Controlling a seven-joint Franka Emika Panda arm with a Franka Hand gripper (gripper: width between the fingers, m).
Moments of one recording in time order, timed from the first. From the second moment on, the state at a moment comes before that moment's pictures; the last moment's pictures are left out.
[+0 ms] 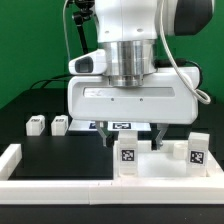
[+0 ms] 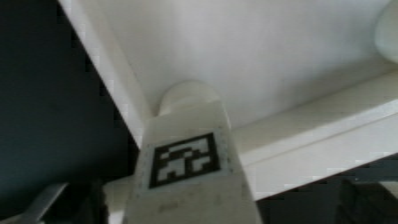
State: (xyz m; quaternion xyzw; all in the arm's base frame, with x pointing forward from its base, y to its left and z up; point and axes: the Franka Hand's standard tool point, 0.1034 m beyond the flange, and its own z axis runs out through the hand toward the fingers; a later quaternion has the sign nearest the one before) arm 0.626 0.012 0.073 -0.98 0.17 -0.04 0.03
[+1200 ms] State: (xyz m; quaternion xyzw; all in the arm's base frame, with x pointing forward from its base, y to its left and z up) arm 0.627 0.009 0.070 -0.77 0.64 0.01 0.04
